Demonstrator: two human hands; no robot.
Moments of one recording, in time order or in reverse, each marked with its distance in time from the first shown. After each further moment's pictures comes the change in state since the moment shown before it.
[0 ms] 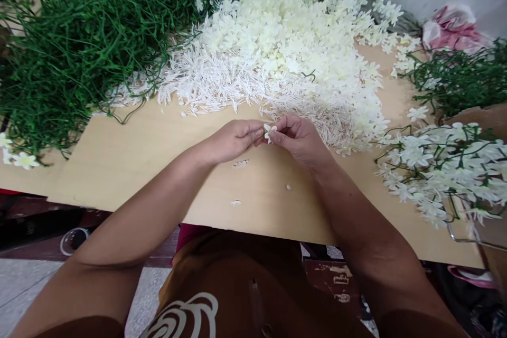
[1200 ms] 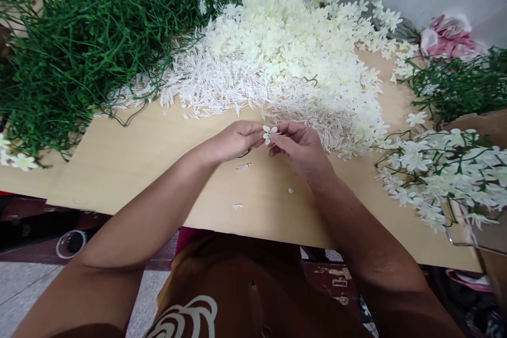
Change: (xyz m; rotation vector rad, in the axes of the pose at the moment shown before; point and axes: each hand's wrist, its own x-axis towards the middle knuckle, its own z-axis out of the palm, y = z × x) left_hand 0.005 -0.003 -0.002 -0.151 0.004 -0.100; right_hand -0.009 -0.010 0.021 0.194 0.149 0.081
